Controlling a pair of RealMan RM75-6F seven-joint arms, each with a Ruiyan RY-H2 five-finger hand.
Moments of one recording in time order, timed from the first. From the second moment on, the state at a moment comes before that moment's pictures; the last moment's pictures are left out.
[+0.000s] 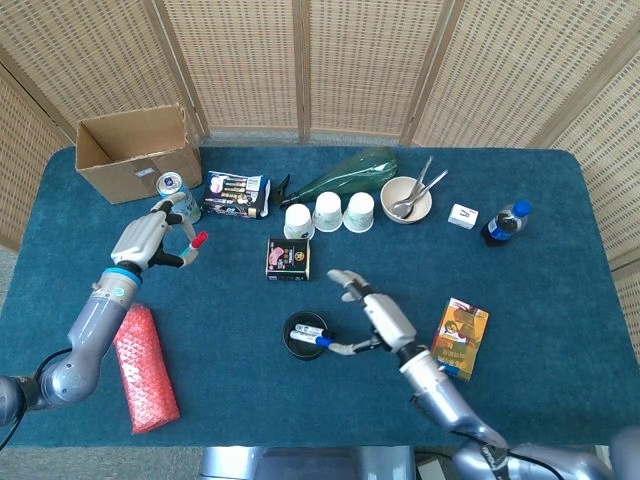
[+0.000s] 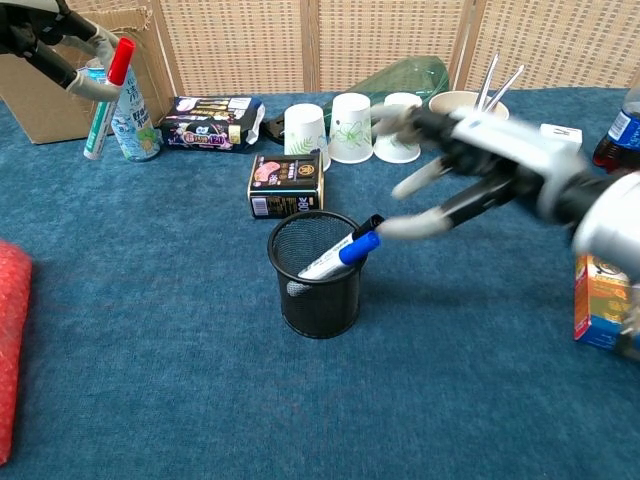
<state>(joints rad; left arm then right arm) -0.83 -1.16 -0.27 -1.76 0.55 0.90 0.17 0.55 -1.60 0.16 -1.58 -1.43 1.10 0.38</state>
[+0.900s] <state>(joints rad) -0.84 -1.21 -0.34 -1.87 0.65 0.97 0.10 0.19 -1.42 0.06 -1.18 -1.51 1.54 0.70</state>
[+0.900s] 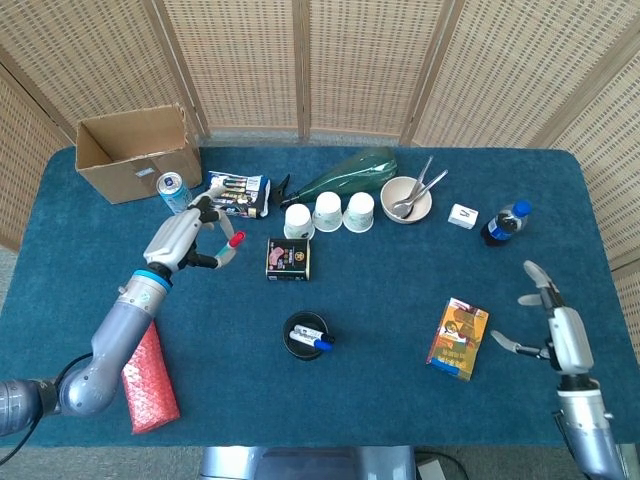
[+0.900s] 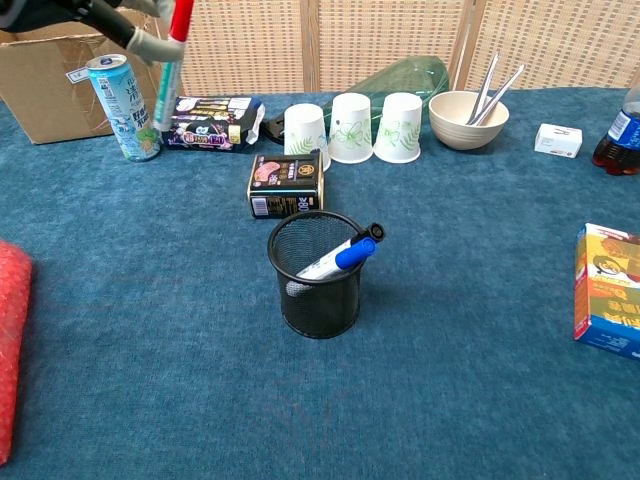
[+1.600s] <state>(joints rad) -0.85 -1.46 -0.36 -1.87 0.81 0.96 -0.09 0.17 -1.41 0.07 -1.14 -1.52 1.53 0.73</state>
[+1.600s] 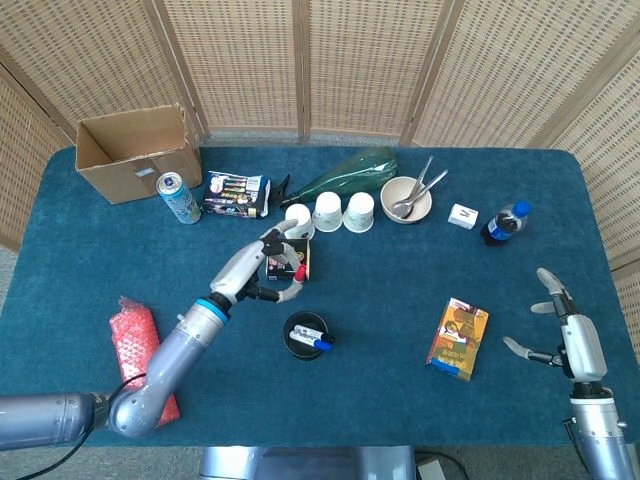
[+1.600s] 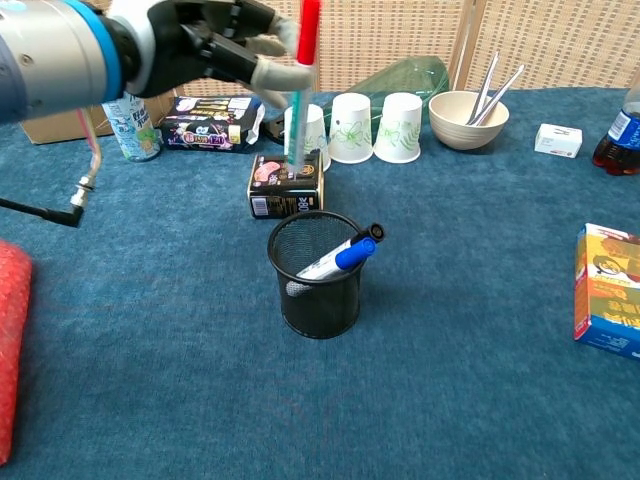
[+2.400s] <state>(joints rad) -0.87 -1.58 -0.31 -1.89 0.83 0.97 -0.03 0.15 -1.41 0.10 -1.14 -1.51 1.52 0.76</state>
